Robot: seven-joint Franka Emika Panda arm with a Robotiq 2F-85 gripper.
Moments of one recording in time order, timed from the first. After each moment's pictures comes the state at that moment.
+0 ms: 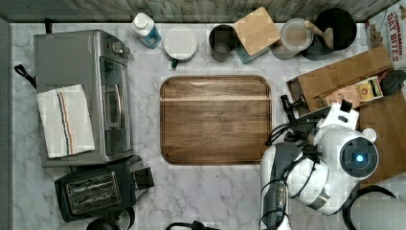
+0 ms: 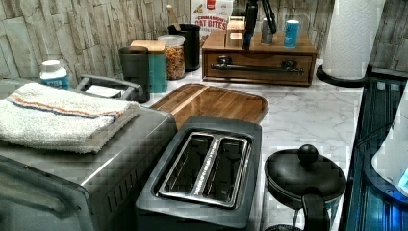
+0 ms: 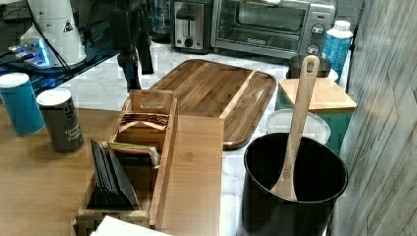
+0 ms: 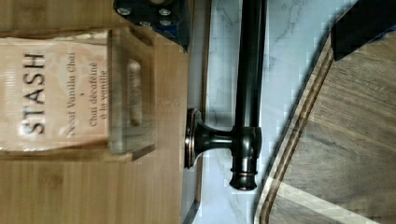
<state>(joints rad) -0.22 0.03 -0.27 -2.31 -0.01 0.92 -1.65</state>
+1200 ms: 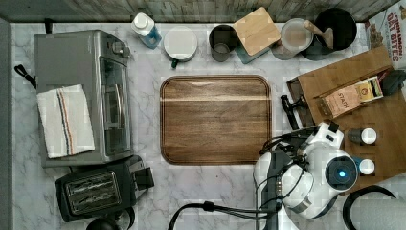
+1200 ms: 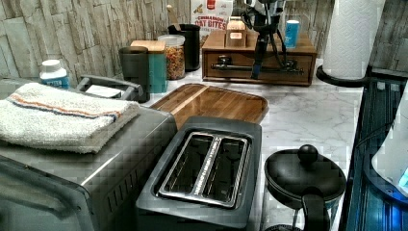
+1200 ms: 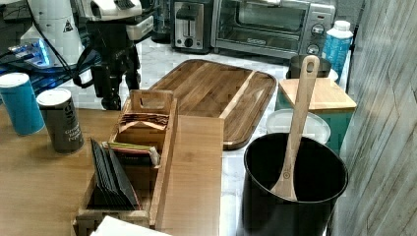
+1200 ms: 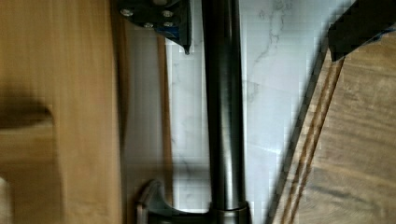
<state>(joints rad) -0.23 0.12 -0.28 -2.46 0.13 1.13 -1.71</state>
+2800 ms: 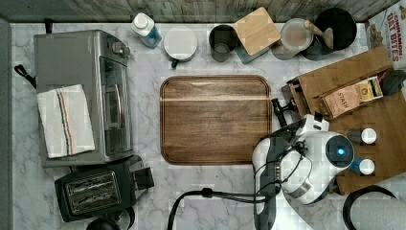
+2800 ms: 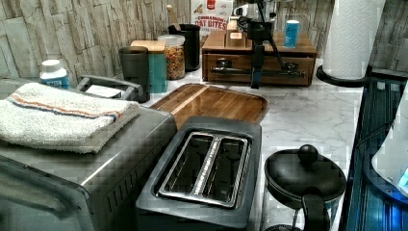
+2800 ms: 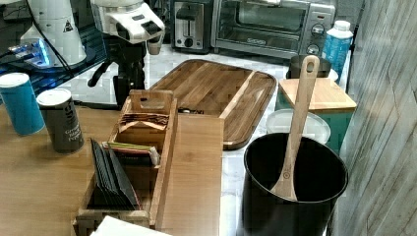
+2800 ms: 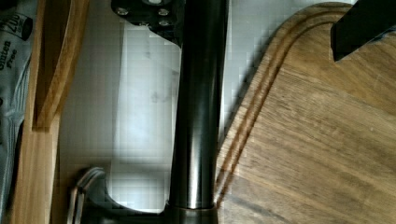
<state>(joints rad) -0.21 0.19 -0.26 -2.37 0.20 0.91 -1.83</state>
